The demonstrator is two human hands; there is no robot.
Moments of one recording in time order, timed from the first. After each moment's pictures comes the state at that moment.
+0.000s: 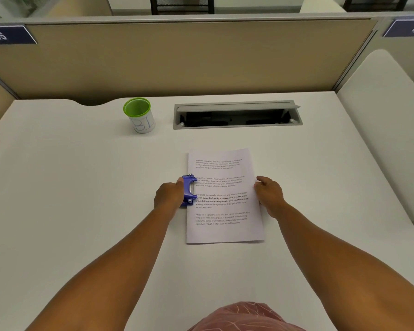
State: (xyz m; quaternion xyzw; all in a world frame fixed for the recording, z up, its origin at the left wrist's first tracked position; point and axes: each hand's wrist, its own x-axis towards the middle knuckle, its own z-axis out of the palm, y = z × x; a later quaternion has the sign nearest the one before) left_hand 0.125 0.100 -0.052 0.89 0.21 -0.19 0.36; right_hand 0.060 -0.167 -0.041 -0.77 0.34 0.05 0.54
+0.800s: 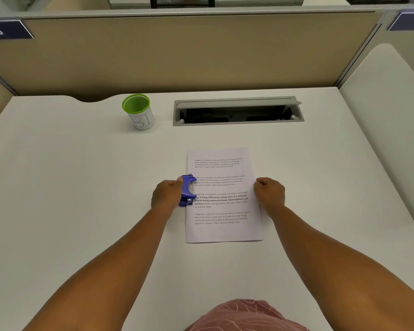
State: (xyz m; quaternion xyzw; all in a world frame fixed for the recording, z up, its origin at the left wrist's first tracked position) left_hand 0.115 0.104 -0.047 0.88 0.20 -0.17 0.41; right_hand 0.057 -0.160 -0.041 -0.82 0.36 0.04 0.44
